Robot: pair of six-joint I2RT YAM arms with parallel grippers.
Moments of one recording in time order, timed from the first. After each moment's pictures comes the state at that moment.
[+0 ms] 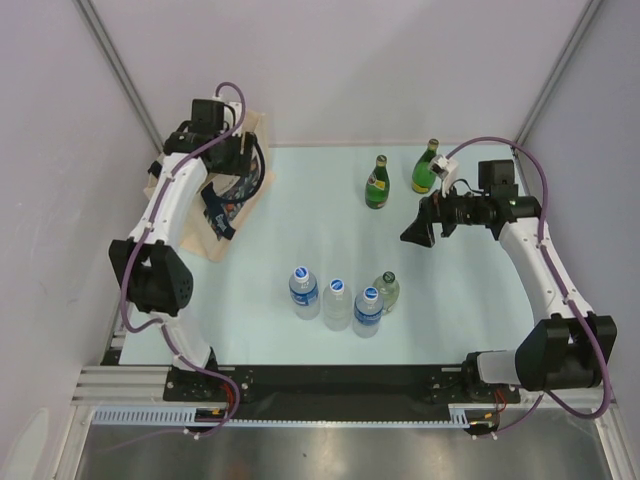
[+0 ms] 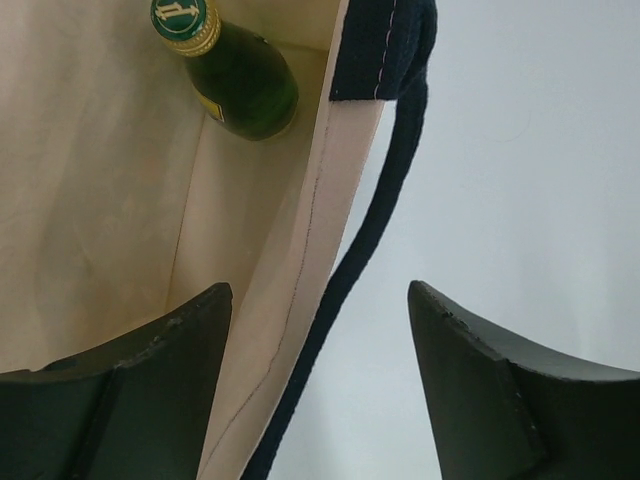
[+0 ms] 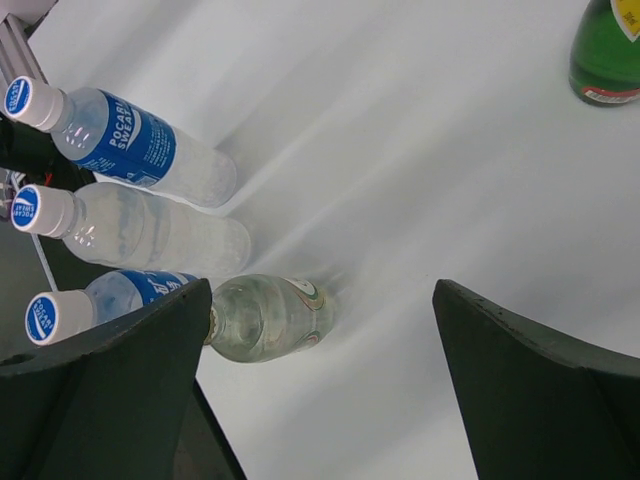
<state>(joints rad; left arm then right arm) -0.13 1.81 1.86 -0.84 -0.02 0.06 0.06 1.33 1.22 -0.73 -0.89 -0.34</state>
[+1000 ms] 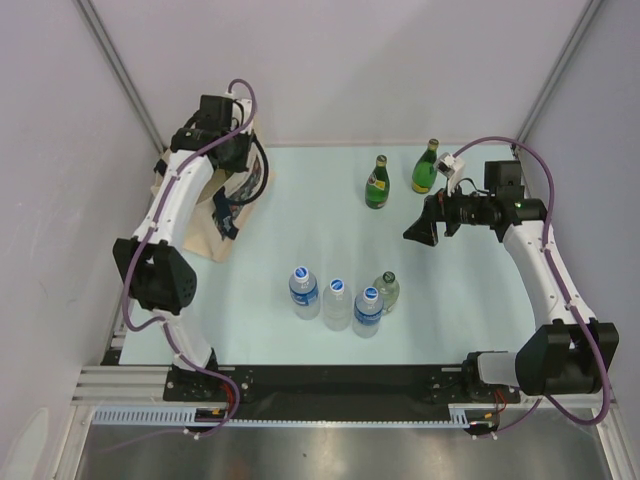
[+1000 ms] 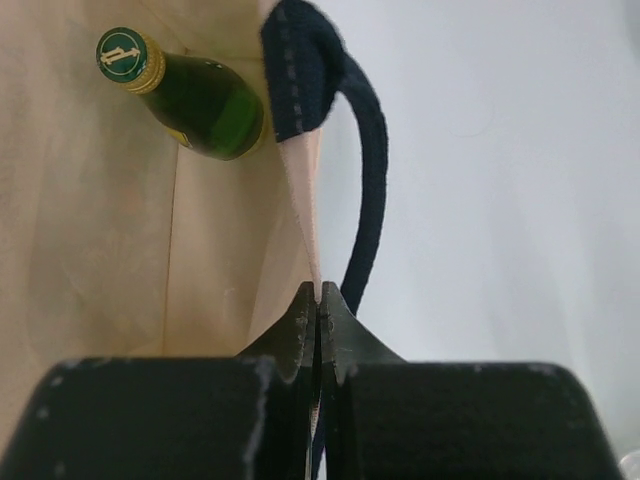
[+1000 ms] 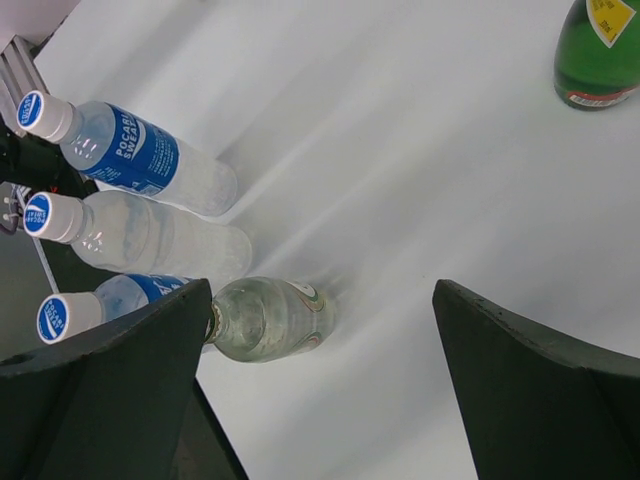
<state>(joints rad) -0.18 1.84 1.91 -0.87 0.00 0.11 0.03 1.30 1.21 -0.72 -0.91 -0.32</state>
